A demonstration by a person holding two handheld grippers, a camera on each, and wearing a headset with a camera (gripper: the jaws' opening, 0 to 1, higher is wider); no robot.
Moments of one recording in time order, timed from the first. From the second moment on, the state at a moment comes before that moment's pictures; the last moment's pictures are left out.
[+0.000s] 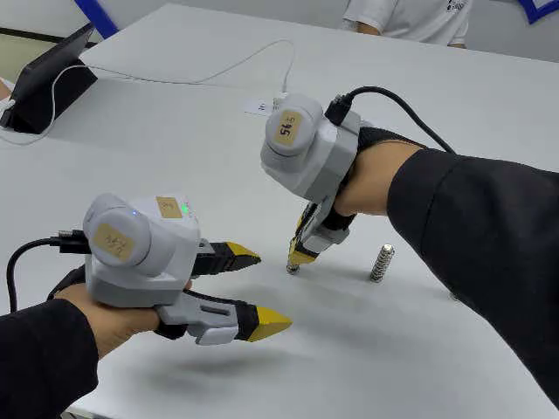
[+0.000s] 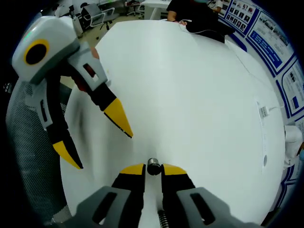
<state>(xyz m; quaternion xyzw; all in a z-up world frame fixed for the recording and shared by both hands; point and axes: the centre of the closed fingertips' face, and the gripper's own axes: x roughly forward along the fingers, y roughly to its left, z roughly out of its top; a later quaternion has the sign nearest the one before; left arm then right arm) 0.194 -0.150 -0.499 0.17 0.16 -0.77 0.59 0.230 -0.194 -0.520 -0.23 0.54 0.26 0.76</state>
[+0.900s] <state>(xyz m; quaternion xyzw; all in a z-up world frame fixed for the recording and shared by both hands) 0.194 -0.150 -0.498 0.17 0.17 -0.77 0.59 0.201 -0.203 -0.498 -0.20 0.50 0.25 0.80</state>
